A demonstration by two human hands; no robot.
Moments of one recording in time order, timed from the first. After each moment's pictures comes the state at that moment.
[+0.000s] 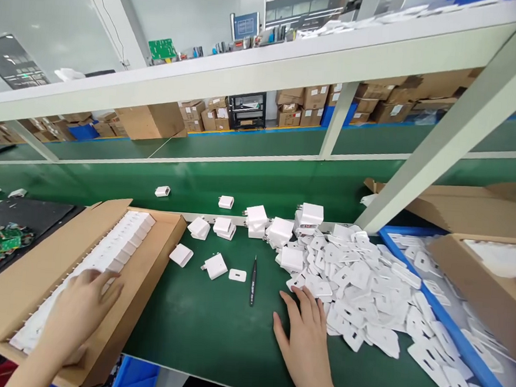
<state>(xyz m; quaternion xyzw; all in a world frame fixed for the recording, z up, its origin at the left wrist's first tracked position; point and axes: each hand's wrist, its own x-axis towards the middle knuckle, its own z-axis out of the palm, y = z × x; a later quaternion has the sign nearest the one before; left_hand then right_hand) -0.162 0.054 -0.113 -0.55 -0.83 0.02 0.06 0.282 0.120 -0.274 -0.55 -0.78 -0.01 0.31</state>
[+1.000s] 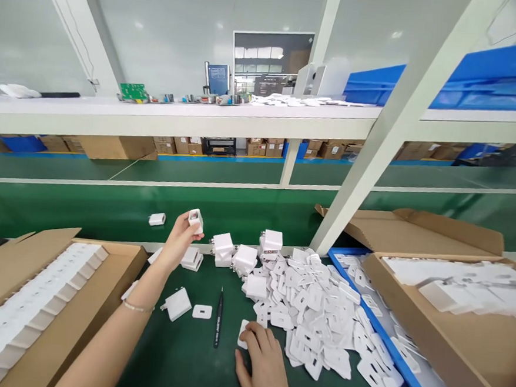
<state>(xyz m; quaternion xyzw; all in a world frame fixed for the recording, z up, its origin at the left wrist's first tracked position) 0.014 0.316 -0.132 -0.58 -0.54 -0.50 -0.34 0.279 0.127 -0.256 -0.53 -0.79 0.09 0.29</state>
